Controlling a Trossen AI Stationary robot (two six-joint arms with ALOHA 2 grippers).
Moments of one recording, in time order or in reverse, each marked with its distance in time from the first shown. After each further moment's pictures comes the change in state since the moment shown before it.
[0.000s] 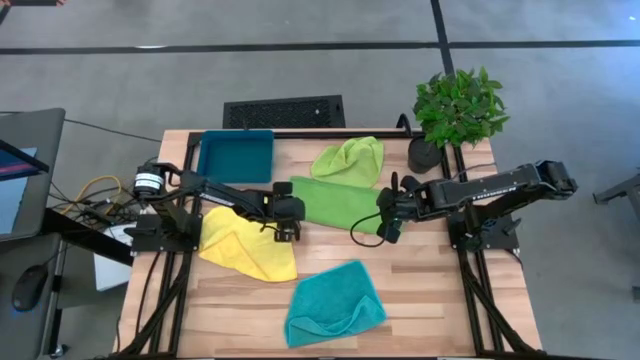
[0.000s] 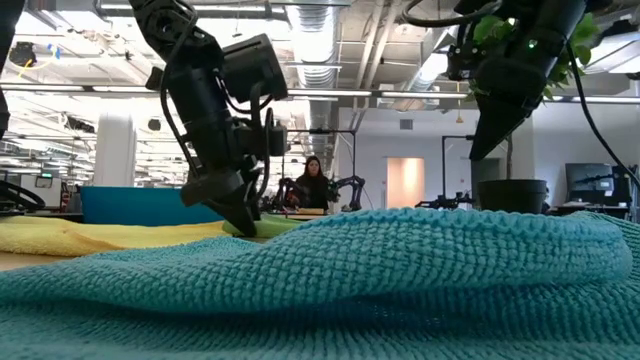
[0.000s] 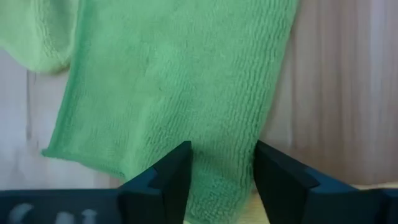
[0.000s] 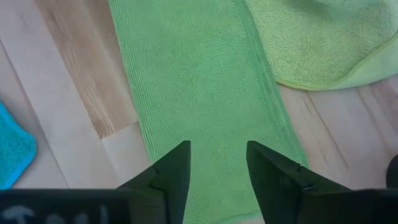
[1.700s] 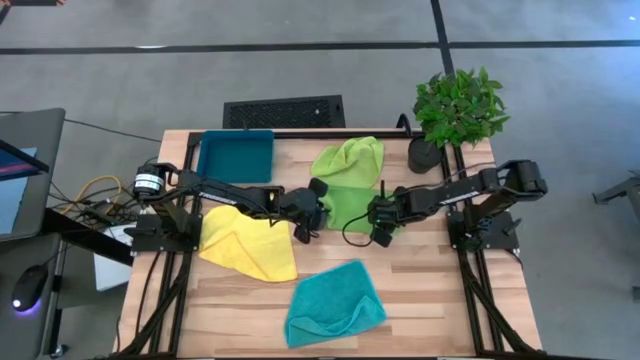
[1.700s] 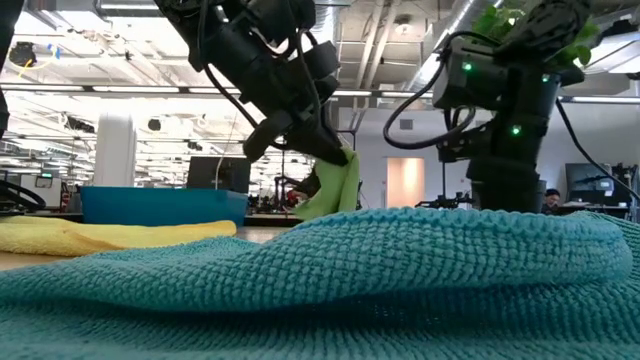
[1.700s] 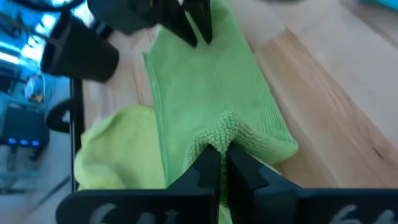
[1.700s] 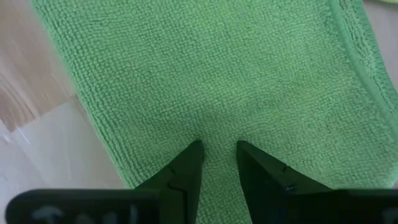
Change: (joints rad) left arm -0.023 0.000 0.143 0.338 0.174 0.568; right arm -0.100 0.278 -0.154 0.267 -0.145 0.019
